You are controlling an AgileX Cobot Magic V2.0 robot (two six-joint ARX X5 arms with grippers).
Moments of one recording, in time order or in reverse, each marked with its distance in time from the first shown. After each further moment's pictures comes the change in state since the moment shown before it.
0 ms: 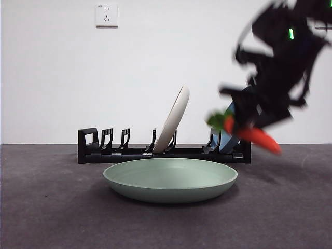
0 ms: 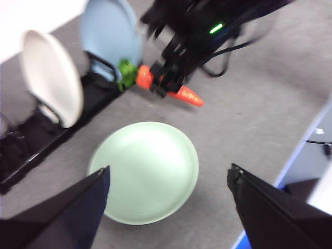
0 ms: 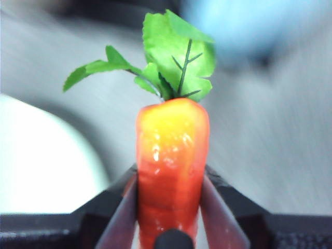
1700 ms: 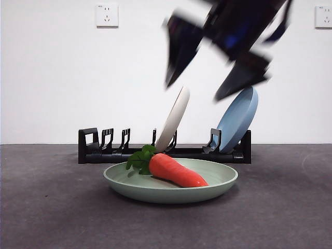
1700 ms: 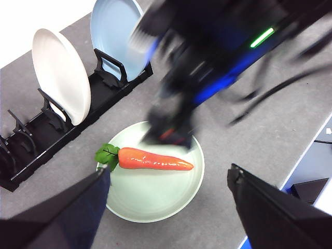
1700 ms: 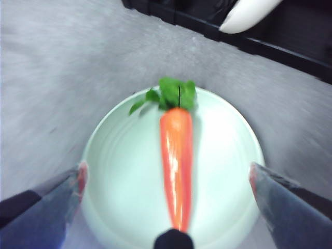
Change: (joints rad) left arm 0.000 0.000 0.000 -0.008 -0.023 0.000; right arm 0.301 -0.273 0.008 -0.248 0.024 0.096
